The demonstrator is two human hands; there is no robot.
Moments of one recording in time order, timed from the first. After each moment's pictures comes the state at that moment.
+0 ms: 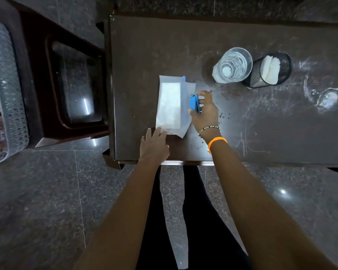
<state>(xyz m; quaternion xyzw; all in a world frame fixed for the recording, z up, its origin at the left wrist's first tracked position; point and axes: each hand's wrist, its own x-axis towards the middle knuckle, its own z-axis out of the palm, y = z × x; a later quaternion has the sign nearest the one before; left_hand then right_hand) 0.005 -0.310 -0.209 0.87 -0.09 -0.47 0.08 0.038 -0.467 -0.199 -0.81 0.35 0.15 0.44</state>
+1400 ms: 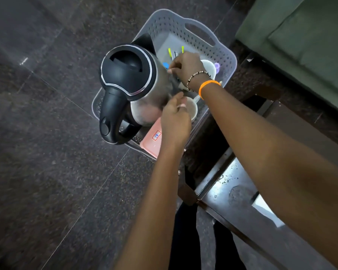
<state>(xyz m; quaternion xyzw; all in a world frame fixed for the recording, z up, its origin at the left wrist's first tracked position) 0.159 -0.009 -0.086 0.62 0.45 -0.02 0.64 0.297 -0.007 -0.135 -0.90 -0.22 0.25 0.27</state>
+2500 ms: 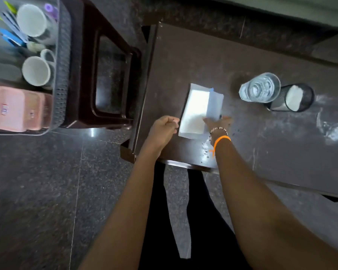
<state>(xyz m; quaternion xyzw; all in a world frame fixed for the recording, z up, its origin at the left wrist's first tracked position) 0.057 -0.265 -0.143 0.68 0.29 -0.39 0.55 0.057 -0.430 -0.224 -0.69 0.55 0.25 0.39</state>
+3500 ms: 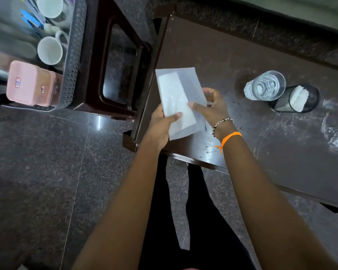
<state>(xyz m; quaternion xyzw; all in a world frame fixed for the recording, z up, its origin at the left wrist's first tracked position) 0.036 -0.274 -0.147 0.49 0.39 -0.25 0.74 0.068 -0.412 -0.143 -0.72 0.29 0.24 0.59</state>
